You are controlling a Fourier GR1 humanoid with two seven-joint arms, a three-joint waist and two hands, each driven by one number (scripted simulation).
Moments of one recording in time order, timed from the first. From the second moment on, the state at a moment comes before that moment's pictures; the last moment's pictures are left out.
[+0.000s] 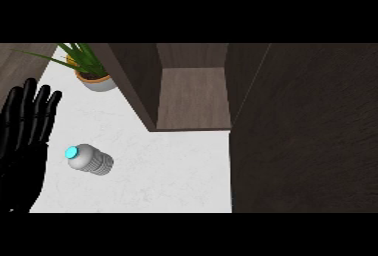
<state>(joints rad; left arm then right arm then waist) 0.00 0.10 0.00 -2.10 0.02 -0.04 -0.01 0.00 -0.11 0.01 -2.10 -0.01 -0.01 0.00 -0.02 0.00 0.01</state>
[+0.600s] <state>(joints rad) 0.15 0.06 -0.02 -2.04 0.29 -0.14 0.13 0.23 -0.03 0.11 -2.22 -0.16 0.03 0.11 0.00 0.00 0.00</state>
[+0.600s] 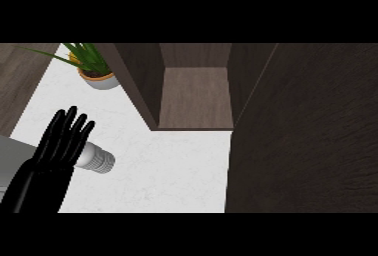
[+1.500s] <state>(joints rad) 0.43 0.12 0.17 -2.15 0.56 -0.33 0.22 0.51 -0.02 0.21 -2.32 -0.23 0.10 0.06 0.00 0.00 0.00</state>
